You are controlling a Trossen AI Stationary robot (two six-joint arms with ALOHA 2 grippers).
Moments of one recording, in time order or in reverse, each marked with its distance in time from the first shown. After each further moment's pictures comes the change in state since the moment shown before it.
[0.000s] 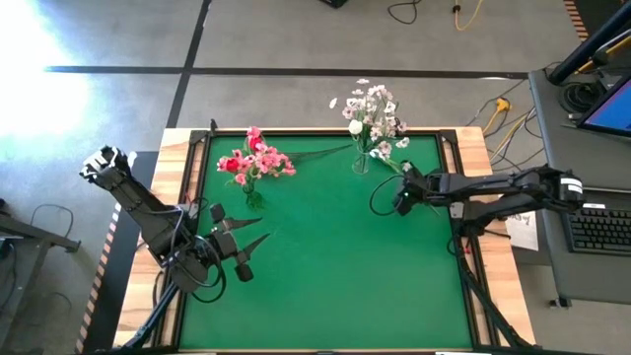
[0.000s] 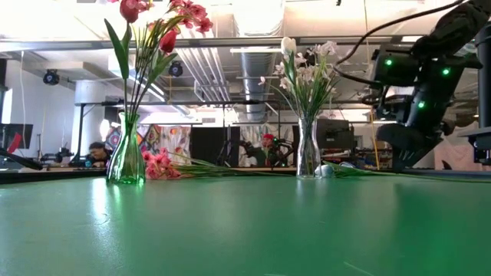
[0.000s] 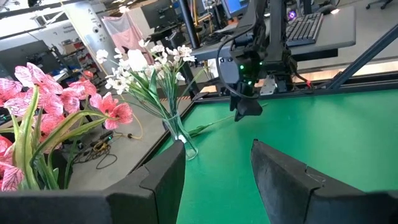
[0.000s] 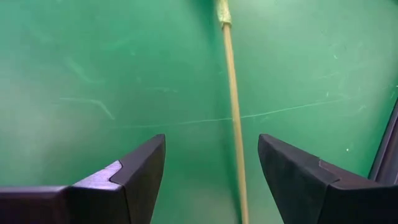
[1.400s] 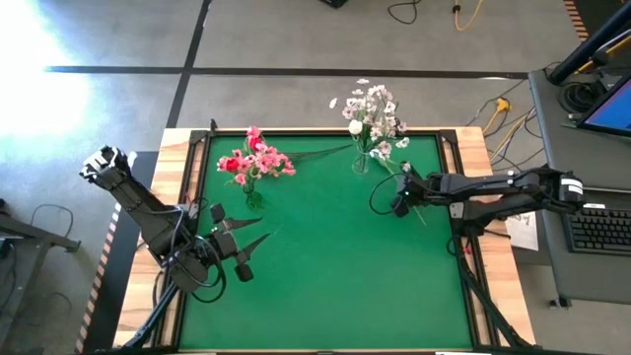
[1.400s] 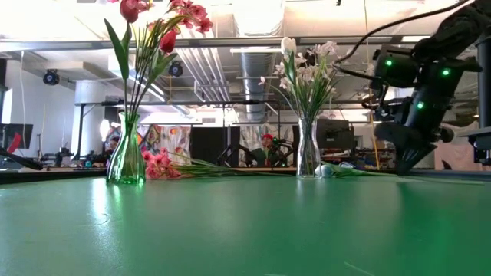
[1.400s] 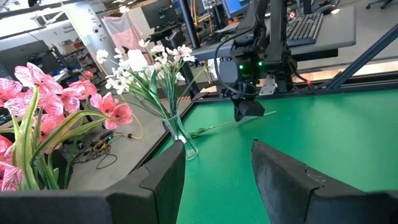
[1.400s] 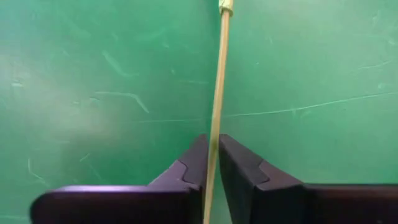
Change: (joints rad) left arm 0.000 0.000 0.000 0.000 0.000 0.000; right arm -0.014 0.002 -0.023 0.070 -0.112 0.009
